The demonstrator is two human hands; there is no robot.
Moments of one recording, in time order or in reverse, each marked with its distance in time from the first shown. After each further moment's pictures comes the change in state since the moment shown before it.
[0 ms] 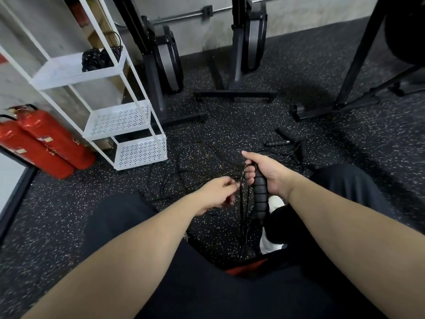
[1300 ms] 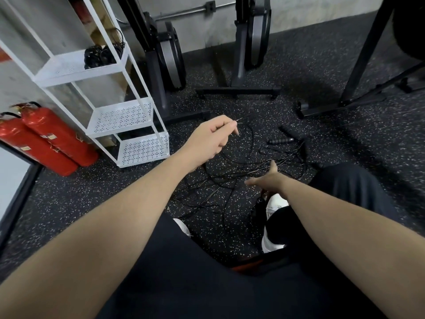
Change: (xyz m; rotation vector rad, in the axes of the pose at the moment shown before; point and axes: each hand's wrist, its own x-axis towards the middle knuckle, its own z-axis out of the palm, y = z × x) left_hand -0.041 0.088 -0.057 0.078 0.246 0.501; right_hand 0.027 0.023 -0.030 -0.845 0.324 0.041
